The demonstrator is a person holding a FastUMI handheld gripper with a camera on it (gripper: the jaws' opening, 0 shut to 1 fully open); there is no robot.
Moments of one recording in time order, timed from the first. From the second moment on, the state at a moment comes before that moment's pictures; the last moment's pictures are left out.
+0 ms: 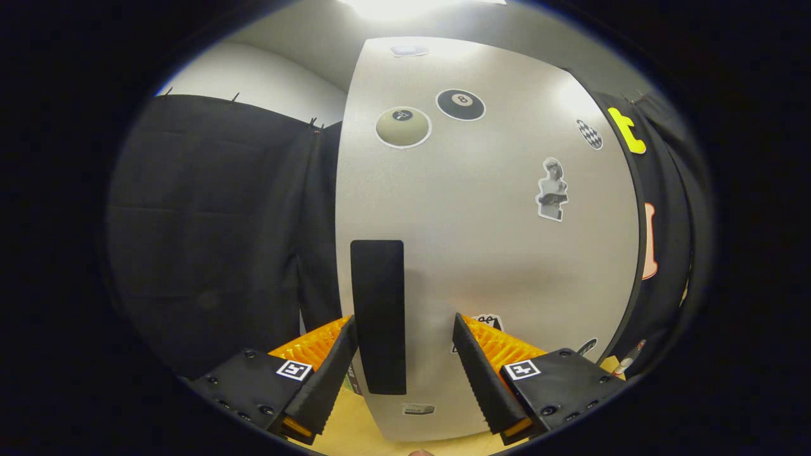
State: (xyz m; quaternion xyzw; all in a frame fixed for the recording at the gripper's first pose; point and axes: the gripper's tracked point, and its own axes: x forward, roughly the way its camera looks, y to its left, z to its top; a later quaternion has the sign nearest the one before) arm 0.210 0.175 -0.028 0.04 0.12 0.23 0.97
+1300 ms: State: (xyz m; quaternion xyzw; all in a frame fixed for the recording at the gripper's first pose) arm 0.065 -0.092 -0.014 -0.03 0.06 0.03 1.00
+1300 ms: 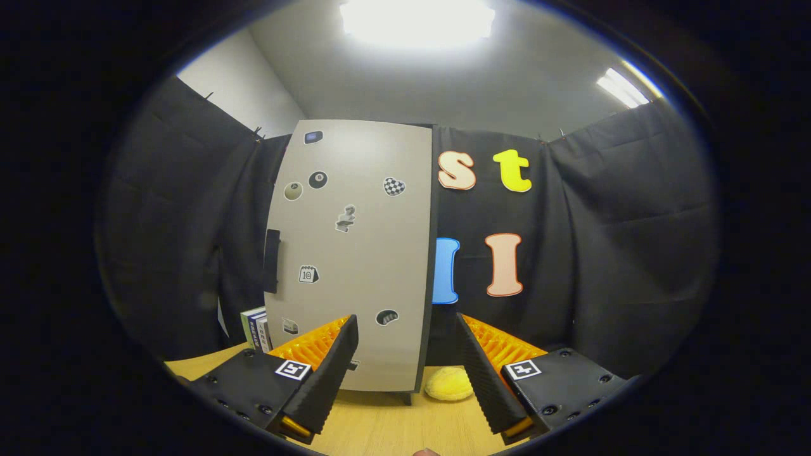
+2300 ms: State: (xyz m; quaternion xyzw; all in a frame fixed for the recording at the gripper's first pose) arm 0.039 -0.143 -0.004 0.01 0.04 -0.01 1.00
